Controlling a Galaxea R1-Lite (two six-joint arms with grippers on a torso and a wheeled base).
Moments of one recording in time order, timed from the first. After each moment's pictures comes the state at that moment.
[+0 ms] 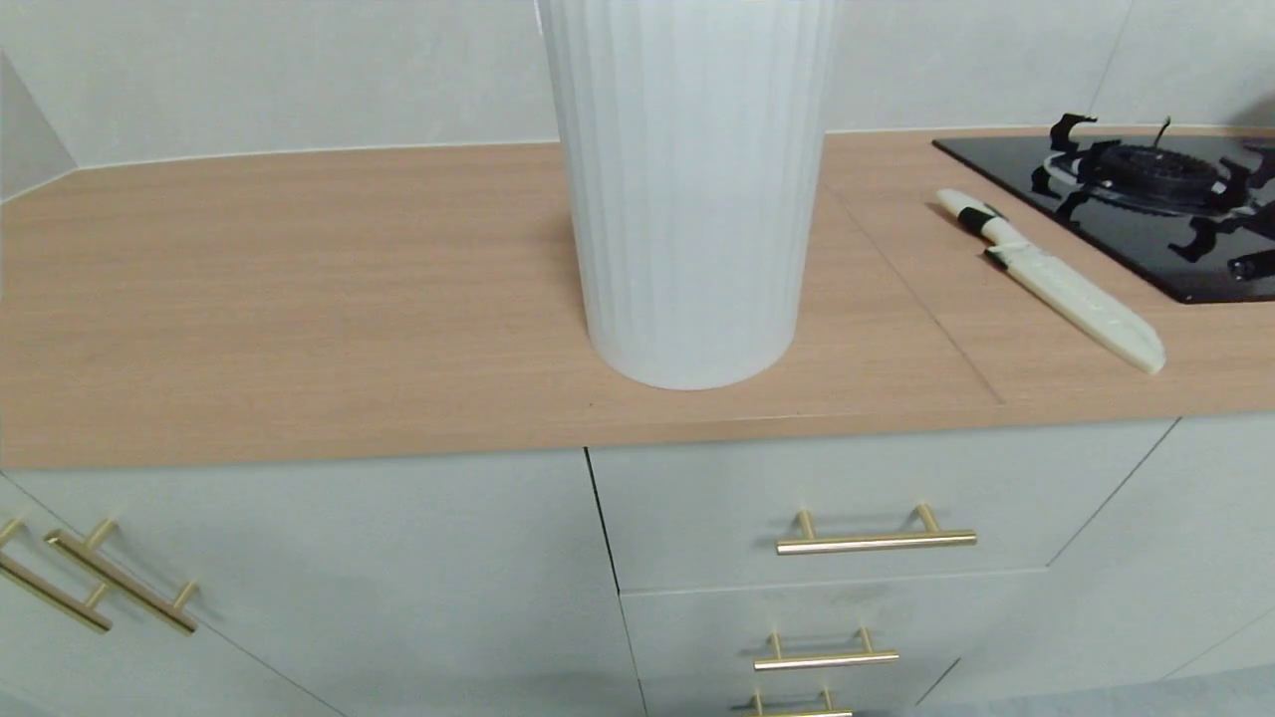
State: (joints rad) left arm 0.00 0.00 0.00 0.00 0.02 0.00; right arm 0.00 0.00 0.00 0.00 -0.05 -0.02
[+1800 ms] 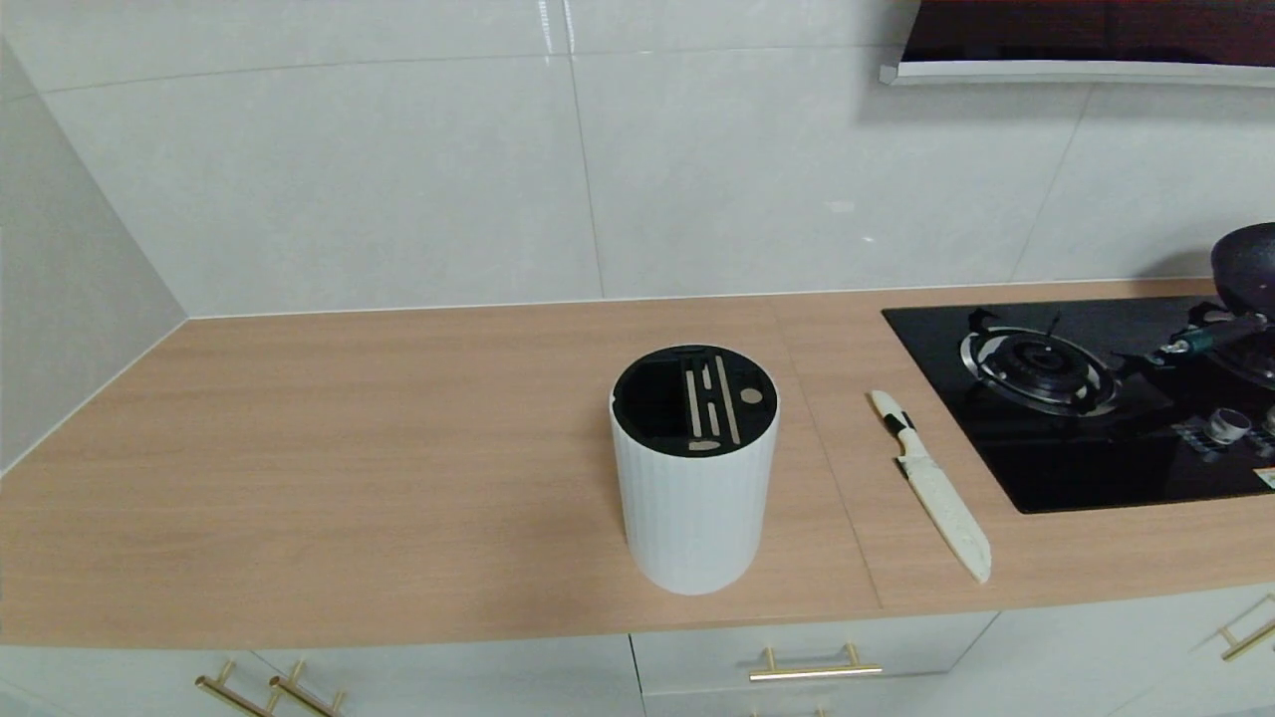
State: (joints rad) left arm 0.00 0.00 0.00 0.00 0.02 0.00; right arm 0.00 0.00 0.00 0.00 -0.05 -0.02
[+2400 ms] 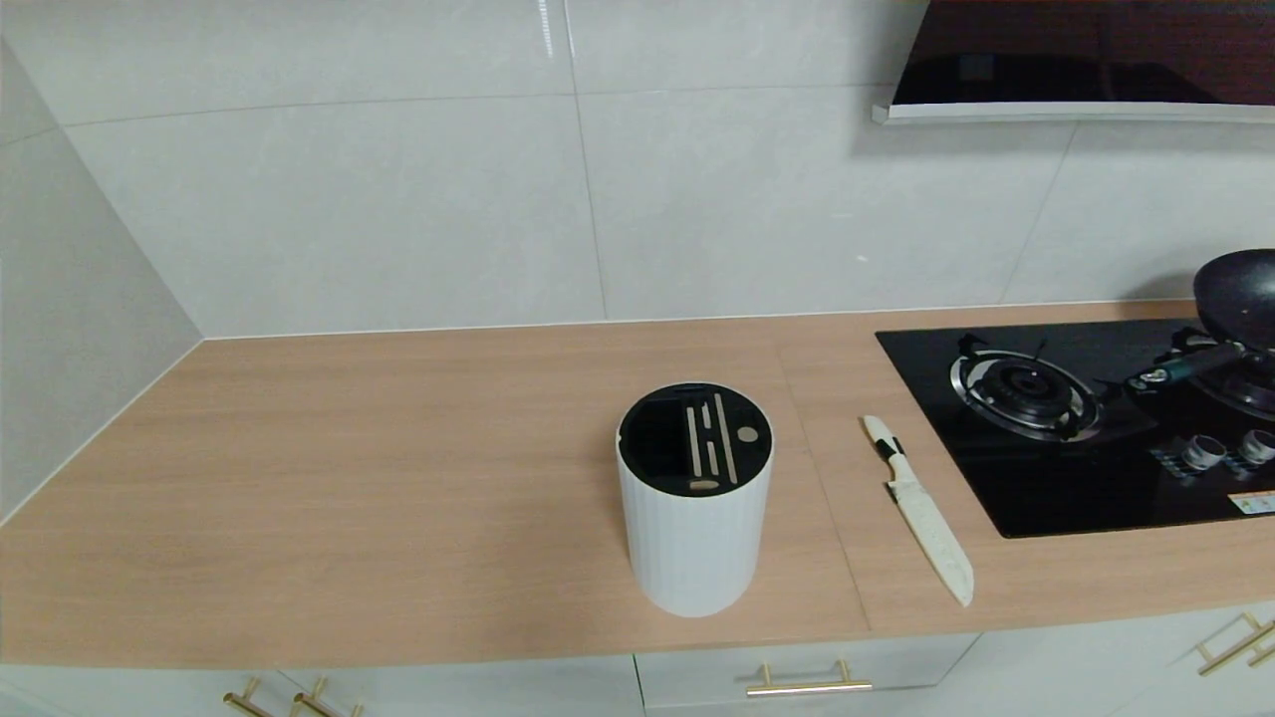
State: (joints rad) left arm 0.00 0.00 0.00 0.00 0.02 0.00; right arm 0.00 0.00 0.00 0.00 -0.05 -0.02
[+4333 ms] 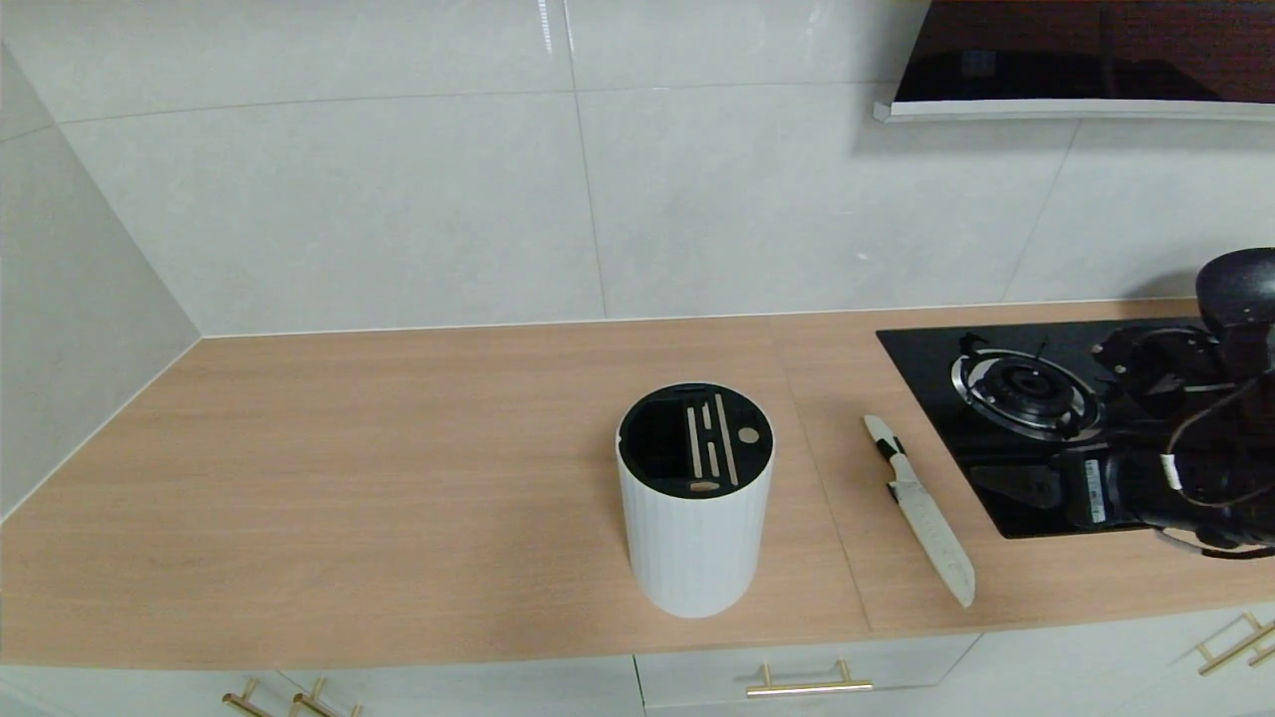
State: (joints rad) left arm 0.00 0.00 0.00 0.00 0.02 0.00; right arm 0.17 1.50 -0.72 -0.23 0.10 -0.01
